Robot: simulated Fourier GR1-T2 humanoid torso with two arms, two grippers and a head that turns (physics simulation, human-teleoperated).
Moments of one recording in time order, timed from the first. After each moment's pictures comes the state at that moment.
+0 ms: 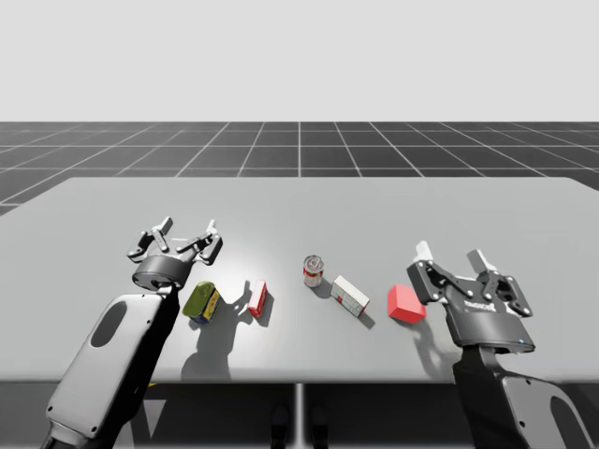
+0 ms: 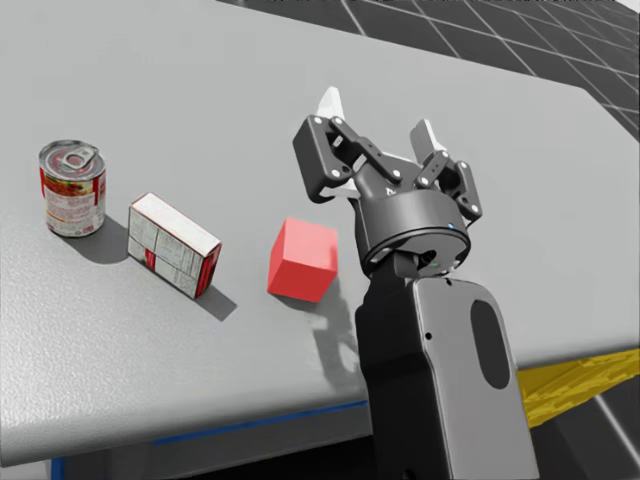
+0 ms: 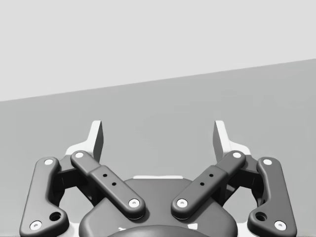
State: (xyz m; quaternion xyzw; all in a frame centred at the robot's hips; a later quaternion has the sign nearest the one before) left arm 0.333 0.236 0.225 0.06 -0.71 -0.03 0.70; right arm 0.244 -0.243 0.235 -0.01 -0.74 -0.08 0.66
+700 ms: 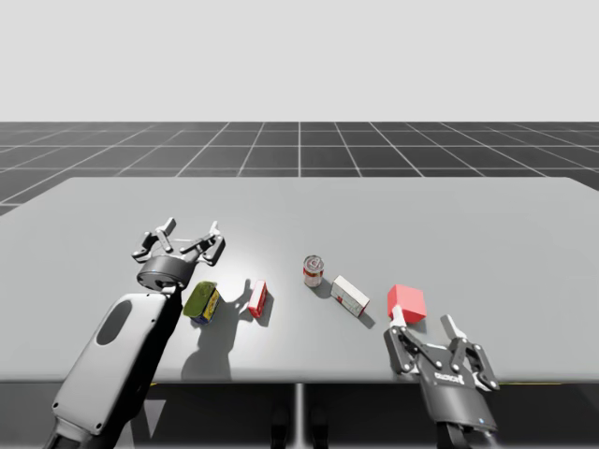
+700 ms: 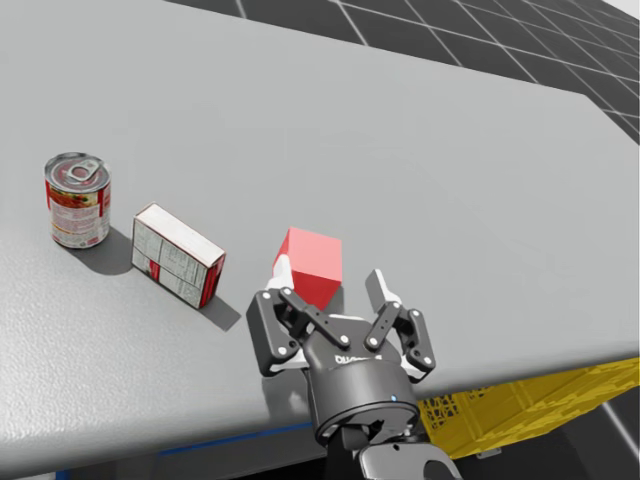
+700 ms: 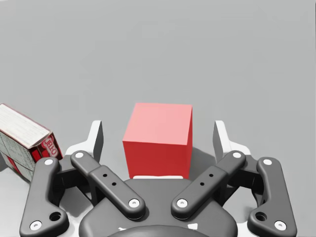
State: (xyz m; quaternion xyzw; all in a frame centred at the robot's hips) left arm 0.336 0.233 0.221 0.06 -0.71 -0.04 0.70; right arm 0.173 -0.215 0.150 -0.03 -0.68 -0.08 0.73
